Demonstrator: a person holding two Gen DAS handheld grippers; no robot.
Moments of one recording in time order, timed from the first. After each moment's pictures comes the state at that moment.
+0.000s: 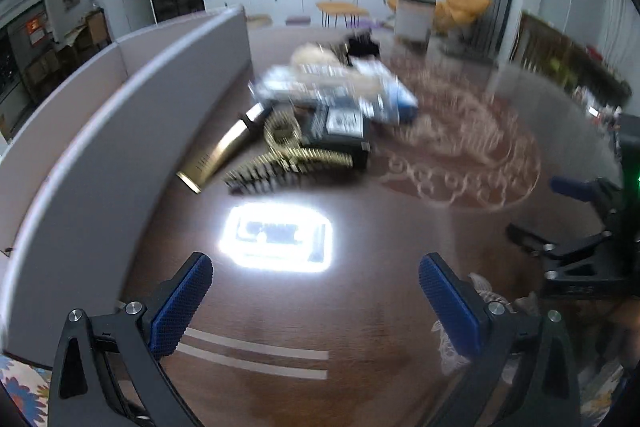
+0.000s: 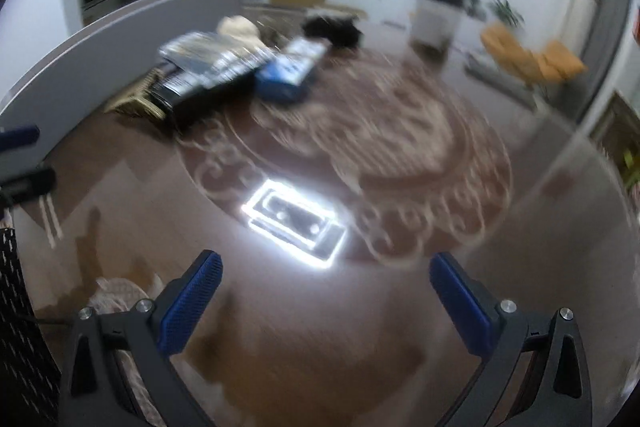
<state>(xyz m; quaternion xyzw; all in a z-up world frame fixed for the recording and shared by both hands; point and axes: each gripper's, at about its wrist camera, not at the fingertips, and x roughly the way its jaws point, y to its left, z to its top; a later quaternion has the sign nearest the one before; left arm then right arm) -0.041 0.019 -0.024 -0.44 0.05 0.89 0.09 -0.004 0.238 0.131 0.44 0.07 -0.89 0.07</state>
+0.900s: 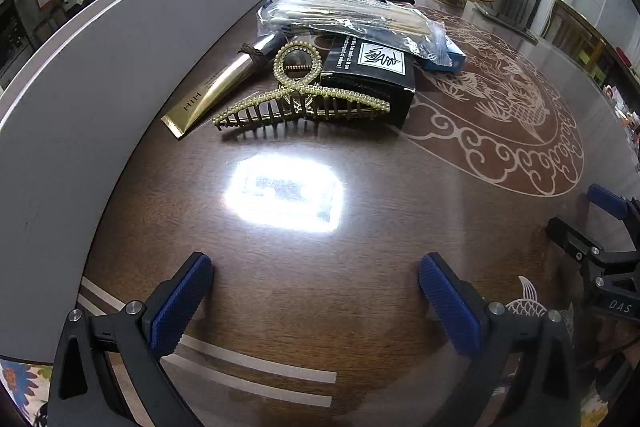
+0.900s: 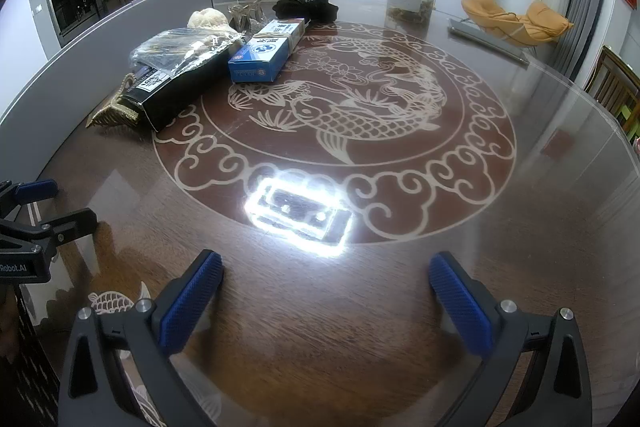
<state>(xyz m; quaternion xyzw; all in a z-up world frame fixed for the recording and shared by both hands) -0.050 0.012 -0.063 -0.51 0.03 0.86 0.05 -0.005 0.230 0.124 0.46 0.03 -0.89 0.05</state>
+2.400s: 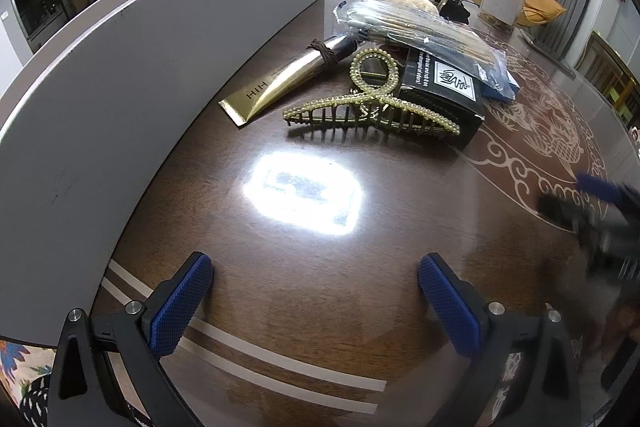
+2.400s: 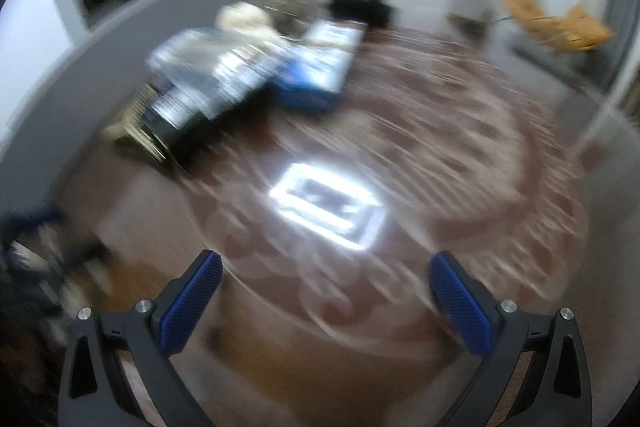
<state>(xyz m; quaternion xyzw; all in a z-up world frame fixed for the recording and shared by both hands) -0.057 -0.018 -0.064 -0.51 -0.01 0.86 -0.01 -0.086 0.176 0.132 0.49 -0.01 -0.86 0.16</state>
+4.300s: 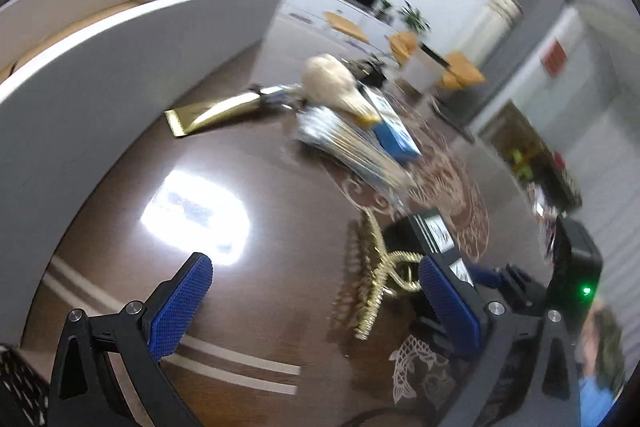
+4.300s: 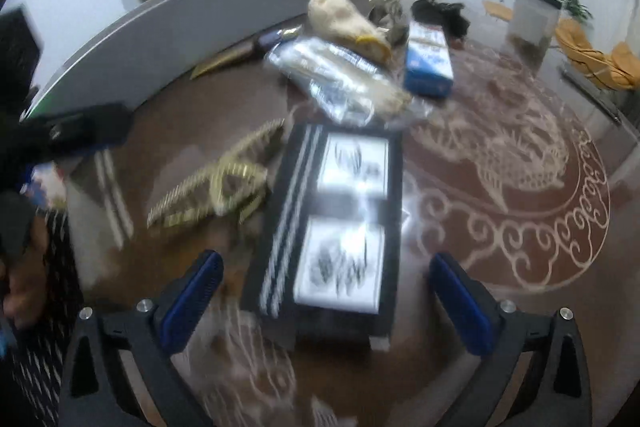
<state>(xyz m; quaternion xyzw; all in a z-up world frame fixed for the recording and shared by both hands) -0.037 -0.032 -0.034 -0.44 -0.16 0.87 0.16 0.000 0.168 0.126 0.47 0.09 -0.85 0.22</state>
